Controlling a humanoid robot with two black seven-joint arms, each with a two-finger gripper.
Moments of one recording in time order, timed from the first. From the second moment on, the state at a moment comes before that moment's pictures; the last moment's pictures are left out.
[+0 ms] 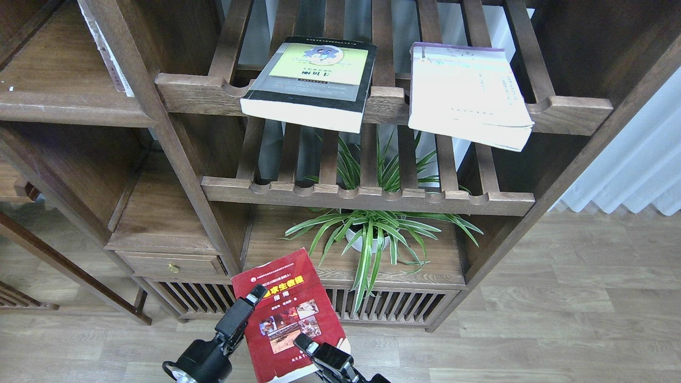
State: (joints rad) left arm 0.10 0.17 -0.65 -1.16 -0.12 -0.49 -0.17; right arm -0.22 0.01 0.67 1.16 0.12 0.58 -0.07
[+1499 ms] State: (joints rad) left arm 0.11 0.28 -0.66 -1.21 -0.12 -0.49 -0.16; right arm -0.17 0.02 0.69 1.08 0.12 0.58 -0.06
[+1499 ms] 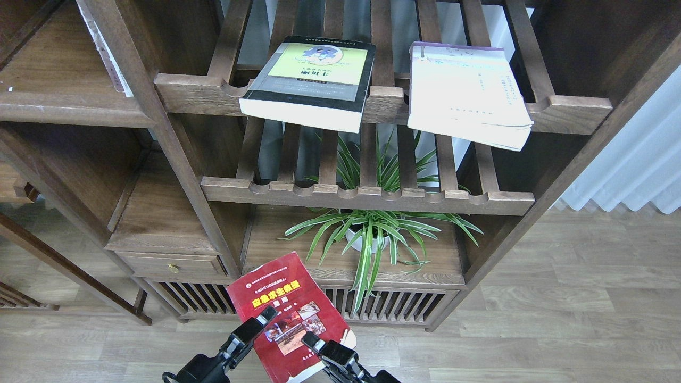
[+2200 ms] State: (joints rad) left arm 0.11 0.31 -0.65 -1.22 -0.12 -0.49 -0.17; right arm -0.16 0.01 0.69 1.08 0.12 0.58 -0.06
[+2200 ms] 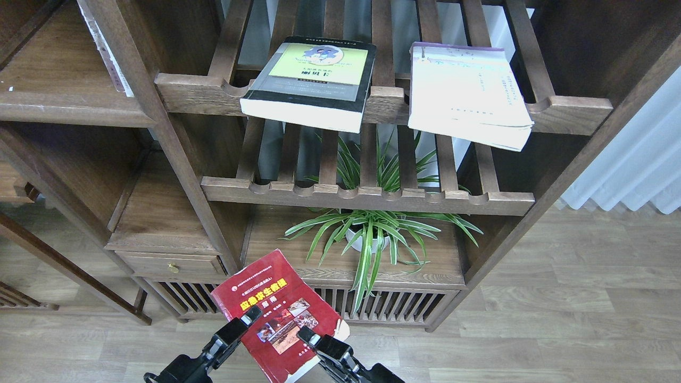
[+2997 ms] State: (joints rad) left arm 0.11 0.32 -0.70 -1.21 -0.12 -0.49 -0.17; right arm -0.14 0.01 0.68 0.98 0.12 0.58 -0.06
